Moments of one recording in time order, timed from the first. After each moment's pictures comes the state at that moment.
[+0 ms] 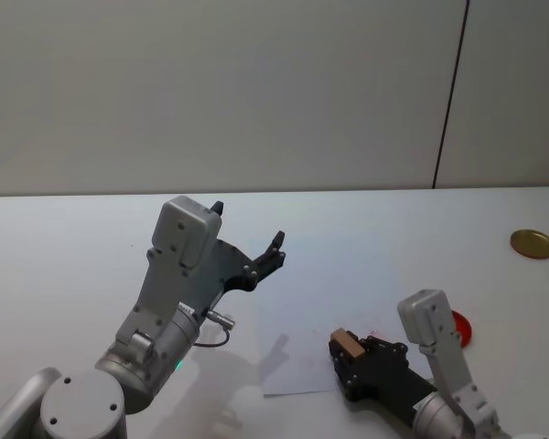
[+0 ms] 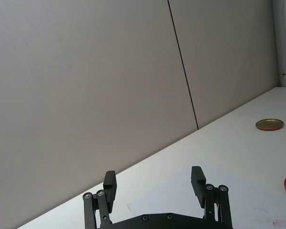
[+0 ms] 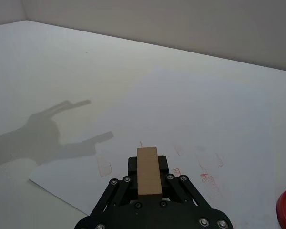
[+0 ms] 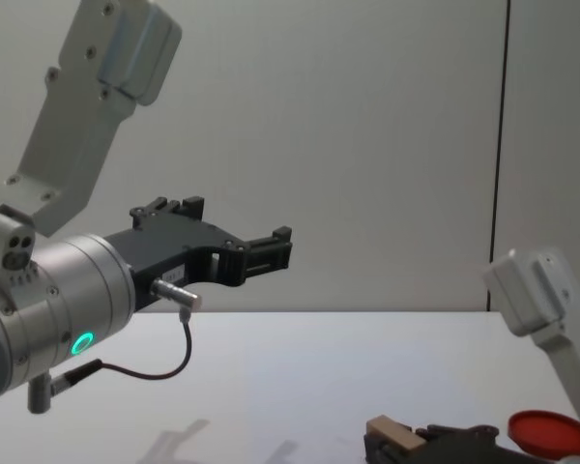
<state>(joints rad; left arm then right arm) -0.24 0.38 0.45 -1.63 -0.20 0.01 -0.01 0.11 0.14 -0.35 -1.40 0.09 0.09 0.29</state>
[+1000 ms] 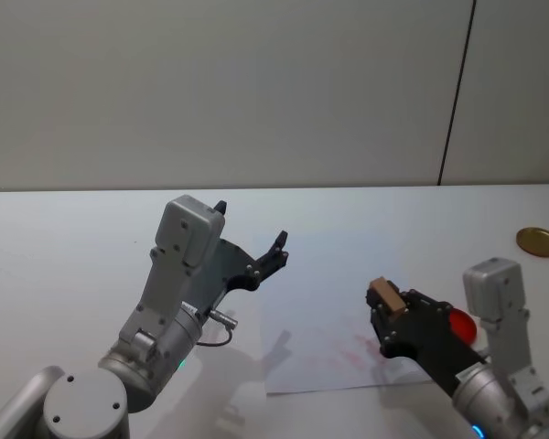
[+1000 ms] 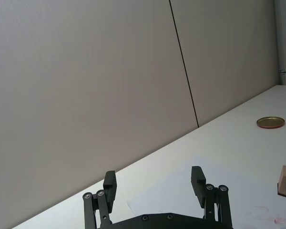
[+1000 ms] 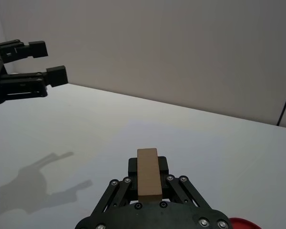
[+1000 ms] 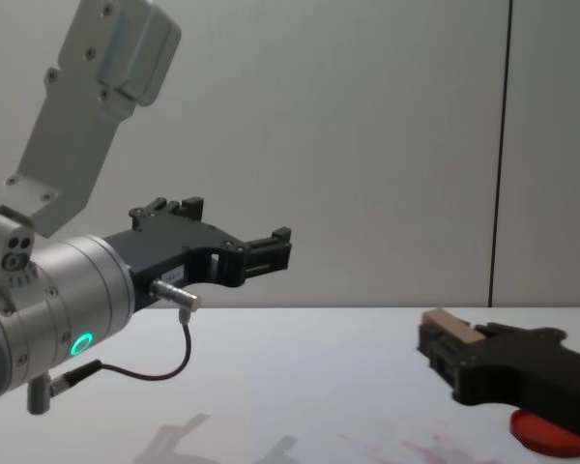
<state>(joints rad) -0.24 0.38 0.45 -1.63 -0.20 0.01 -0.01 0.04 0.20 -0.30 -1.58 0.16 0.00 0.21</state>
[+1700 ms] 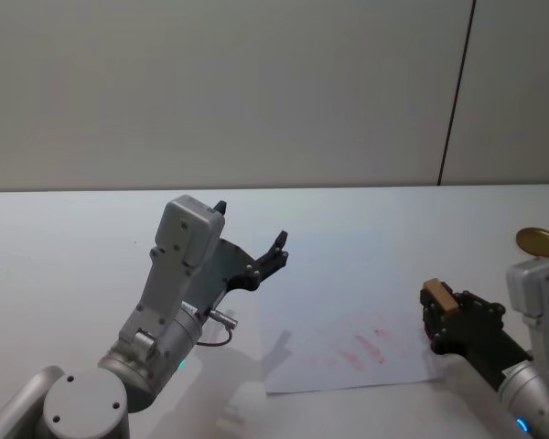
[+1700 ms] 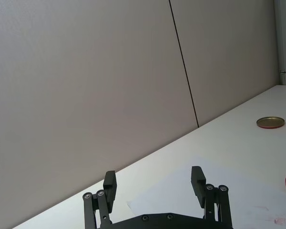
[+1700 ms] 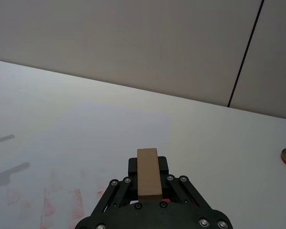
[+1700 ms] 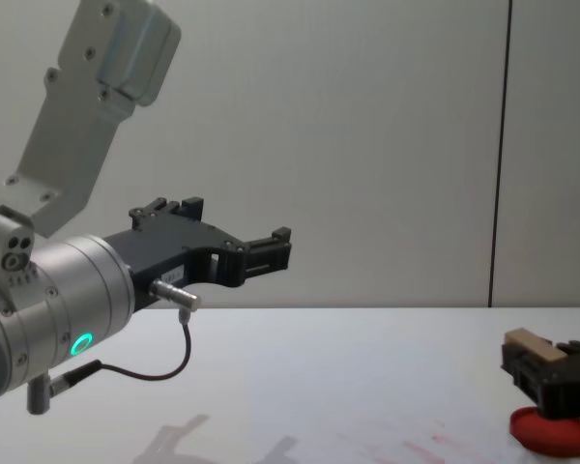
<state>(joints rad) -0.24 0.38 0.45 -1.63 -0.20 0.01 -0.01 0.05 0.25 -0.24 -1.54 0.16 0.02 0.17</state>
